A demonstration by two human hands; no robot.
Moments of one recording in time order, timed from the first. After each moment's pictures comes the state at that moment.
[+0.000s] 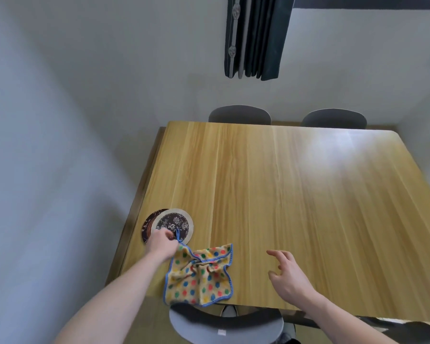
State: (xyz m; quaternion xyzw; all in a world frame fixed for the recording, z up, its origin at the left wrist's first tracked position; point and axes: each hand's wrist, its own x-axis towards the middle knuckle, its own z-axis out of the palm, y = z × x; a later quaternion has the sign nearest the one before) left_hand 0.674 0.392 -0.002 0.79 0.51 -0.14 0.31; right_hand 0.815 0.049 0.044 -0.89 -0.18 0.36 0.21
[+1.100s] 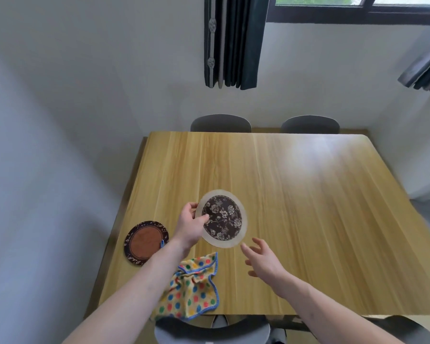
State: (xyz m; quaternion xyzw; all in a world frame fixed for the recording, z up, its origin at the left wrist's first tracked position) left_hand 0.776 0.304 0.106 0.60 0.38 0.07 0.70; right_hand 0.833 0.084 0.080 -0.78 0.00 0.42 0.45
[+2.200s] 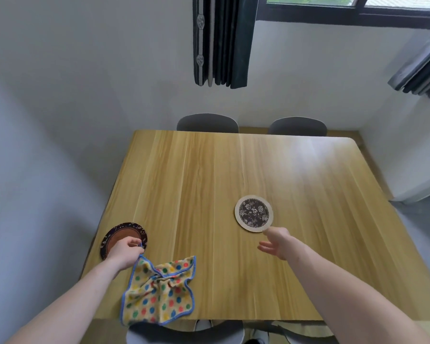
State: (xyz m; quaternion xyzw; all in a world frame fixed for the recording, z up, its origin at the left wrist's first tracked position) left_hand 0.700 0.393 0.010 0.72 0.53 -0.11 0.43; right_hand 0.972 0.049 0.062 -0.75 0.25 0.40 0.47
